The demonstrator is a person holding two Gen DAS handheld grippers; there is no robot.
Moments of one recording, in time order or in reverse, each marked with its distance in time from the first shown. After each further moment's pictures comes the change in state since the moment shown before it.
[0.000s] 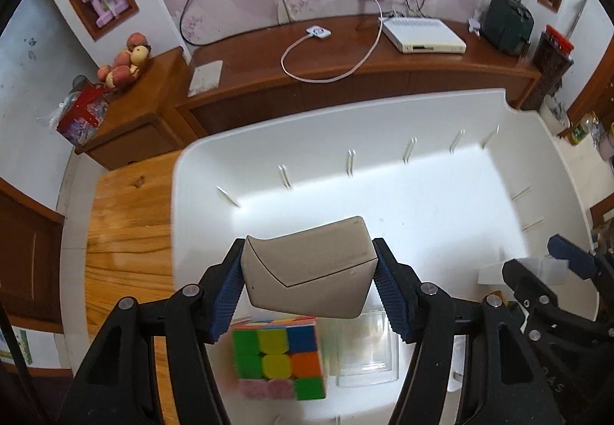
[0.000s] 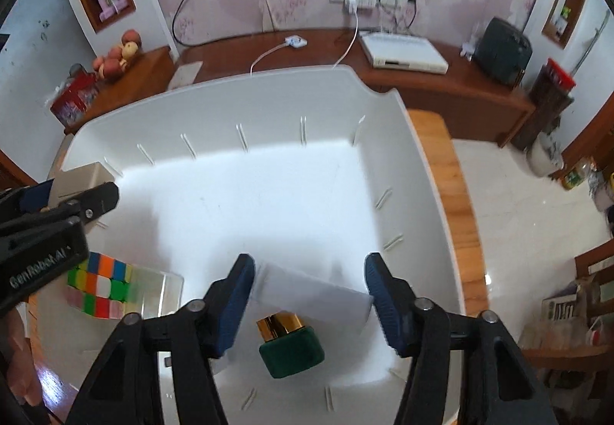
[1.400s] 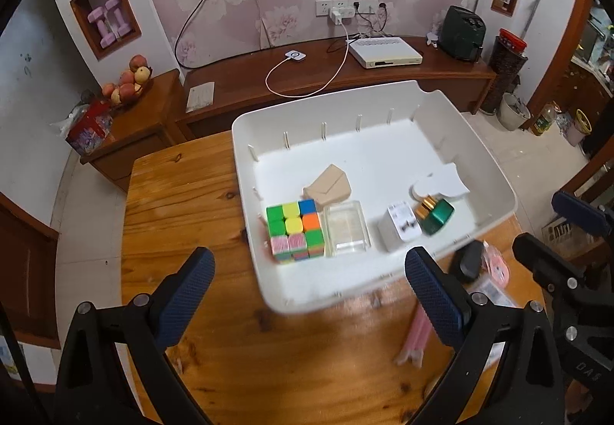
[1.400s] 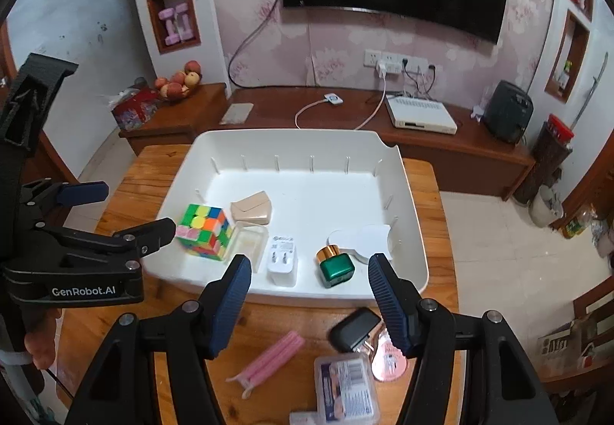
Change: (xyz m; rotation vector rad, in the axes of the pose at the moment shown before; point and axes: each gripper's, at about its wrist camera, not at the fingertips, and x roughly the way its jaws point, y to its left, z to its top) left arm -0.139 0.023 -0.089 0.063 -0.109 -0.089; right arm -0.172 0.036 -0.086 -0.138 -0.239 0.058
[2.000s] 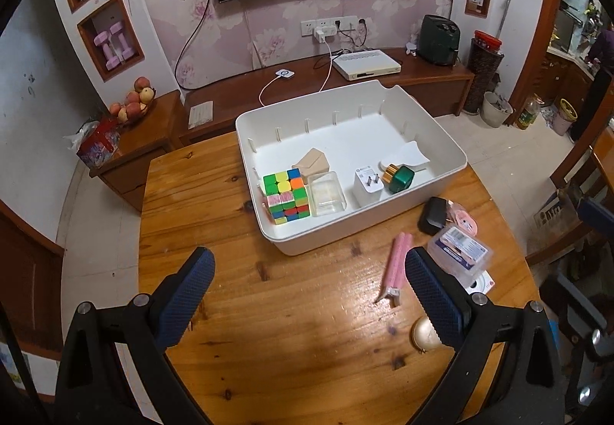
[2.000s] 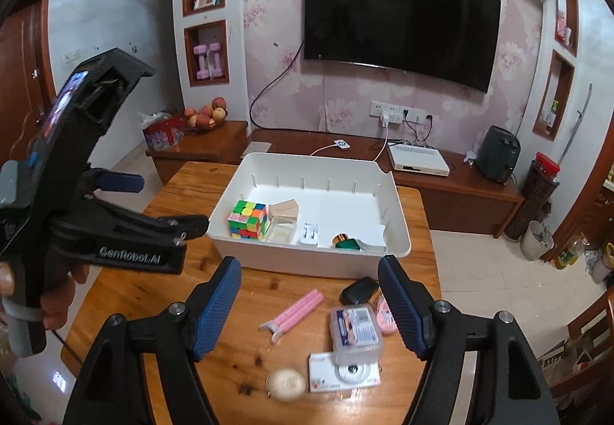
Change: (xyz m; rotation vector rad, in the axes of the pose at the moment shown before) left arm -0.074 -0.018 -0.064 0.056 -0.088 -0.004; right arm -0.116 0.027 -0.086 -0.048 -0.192 0.008
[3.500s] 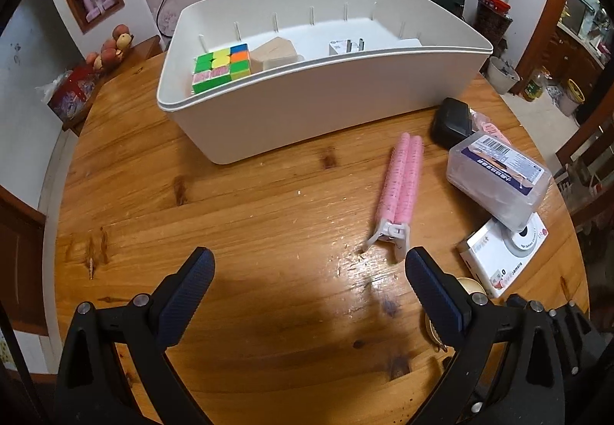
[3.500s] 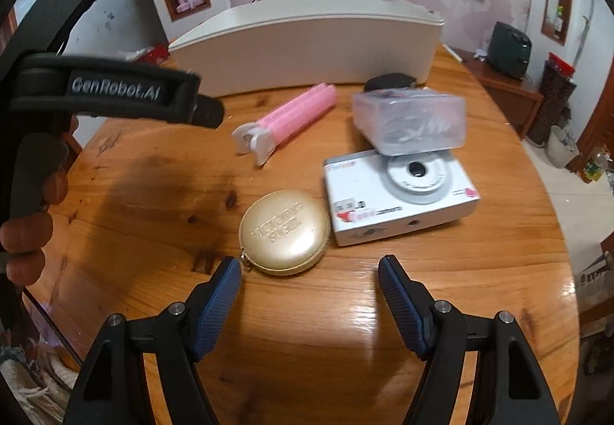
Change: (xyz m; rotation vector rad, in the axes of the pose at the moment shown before) left arm 0.113 -0.046 -0.086 -0.030 0.139 -0.024; right arm 0.120 0.004 -0.182 0.112 0.265 0.066
